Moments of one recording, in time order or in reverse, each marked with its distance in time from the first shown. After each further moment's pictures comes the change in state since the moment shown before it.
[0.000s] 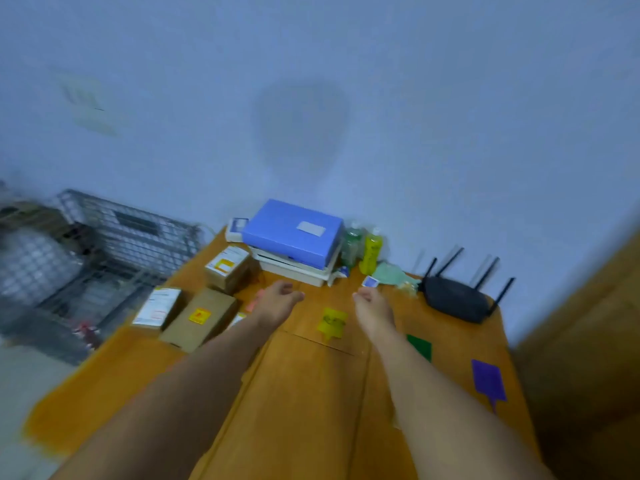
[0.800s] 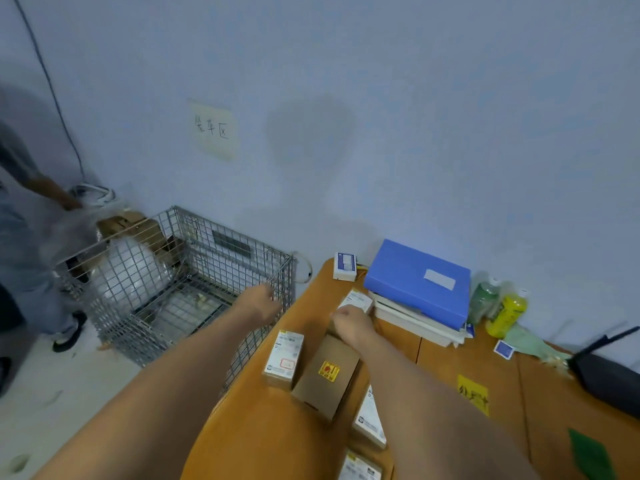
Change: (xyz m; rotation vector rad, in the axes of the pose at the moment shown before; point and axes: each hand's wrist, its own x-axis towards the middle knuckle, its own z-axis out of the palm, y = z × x) left_hand 0.121 -0.091 -0.385 0.563 0.130 -0.083; right_hand -0.006 -0.214 0.354 -0.234 -0.352 -0.067
